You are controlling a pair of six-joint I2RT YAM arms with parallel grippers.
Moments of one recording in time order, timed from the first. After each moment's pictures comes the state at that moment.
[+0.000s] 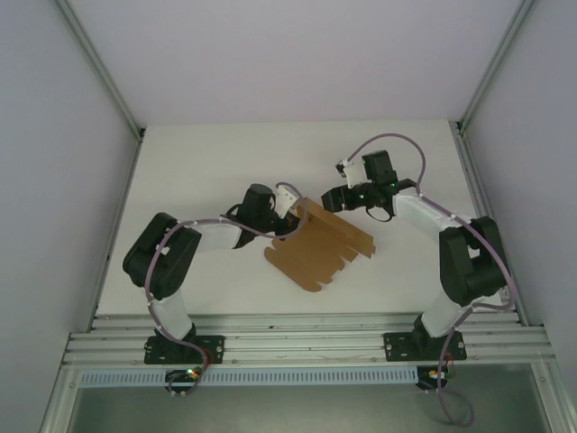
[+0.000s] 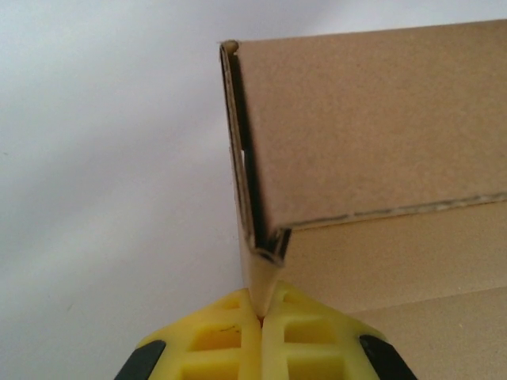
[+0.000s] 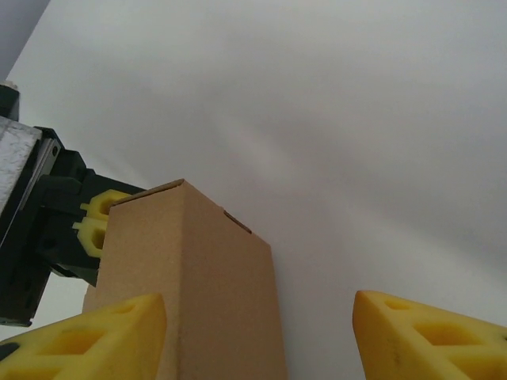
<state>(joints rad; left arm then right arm) -0.64 1.80 0.88 0.25 0.41 0.01 0.27 1.67 1.10 -0.29 -0.54 0.08</state>
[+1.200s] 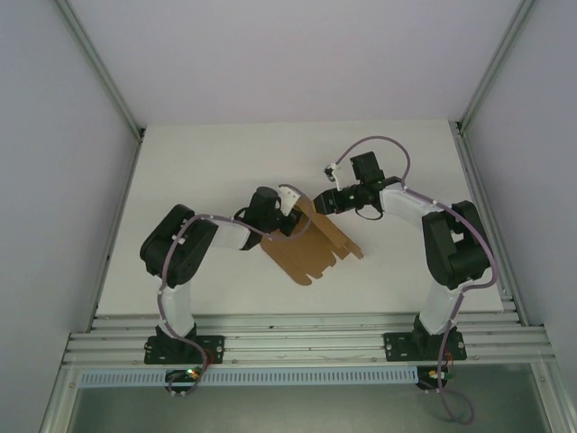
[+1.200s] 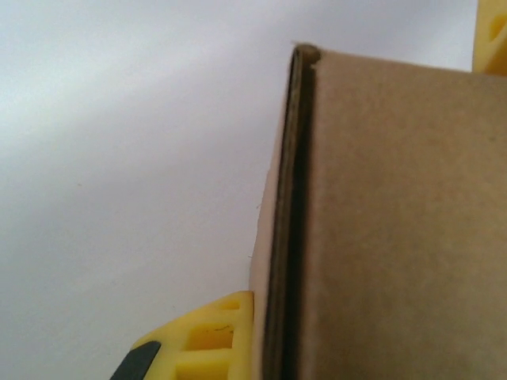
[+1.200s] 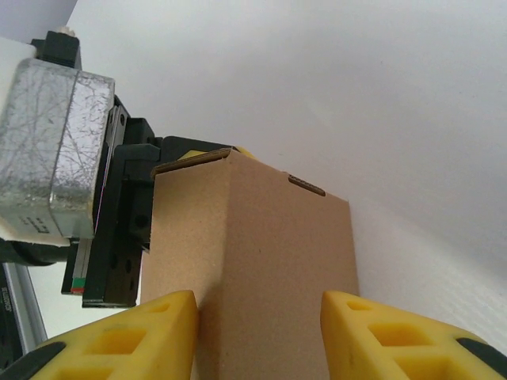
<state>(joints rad) -0.66 1.93 0.90 0.49 0.21 -0.02 0.30 1.81 1.16 -0.27 -0.66 0.09</state>
